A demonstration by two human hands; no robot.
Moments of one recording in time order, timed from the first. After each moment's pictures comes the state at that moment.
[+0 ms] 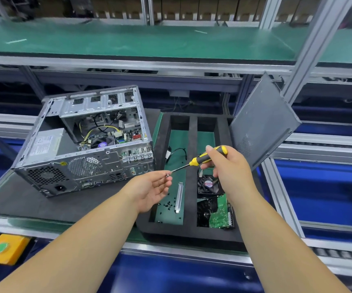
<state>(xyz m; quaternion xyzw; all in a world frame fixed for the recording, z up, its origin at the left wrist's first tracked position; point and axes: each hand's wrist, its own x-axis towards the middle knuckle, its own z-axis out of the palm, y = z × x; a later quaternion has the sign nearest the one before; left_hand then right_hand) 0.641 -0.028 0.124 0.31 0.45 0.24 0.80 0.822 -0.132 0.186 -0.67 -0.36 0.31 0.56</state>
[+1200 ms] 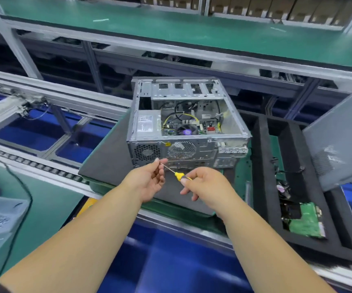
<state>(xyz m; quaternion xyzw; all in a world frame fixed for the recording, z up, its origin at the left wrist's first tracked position) 0.402 0.039 0.110 0.18 0.47 0.38 0.78 0.564 -0.045 0.148 -0.68 -0.48 0.45 0.30</state>
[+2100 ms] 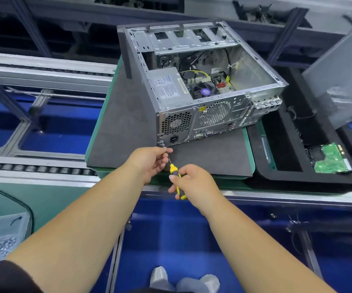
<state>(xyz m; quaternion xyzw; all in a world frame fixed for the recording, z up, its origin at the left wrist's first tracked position) 0.311 0.107 0.045 0.35 0.54 0.19 0.74 0.408 -0.016 0.053 -0.76 -0.32 0.47 0.32</state>
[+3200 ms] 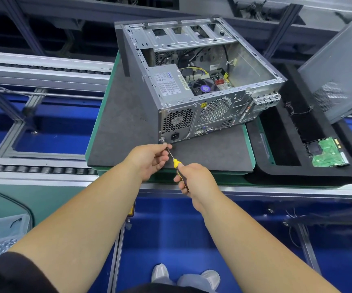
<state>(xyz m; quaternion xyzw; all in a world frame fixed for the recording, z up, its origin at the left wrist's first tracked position) 0.302 0.114 0.040 0.35 0.50 0.17 0.78 0.393 -0.005 0.059 -0.76 -0.11 0.49 0.40</state>
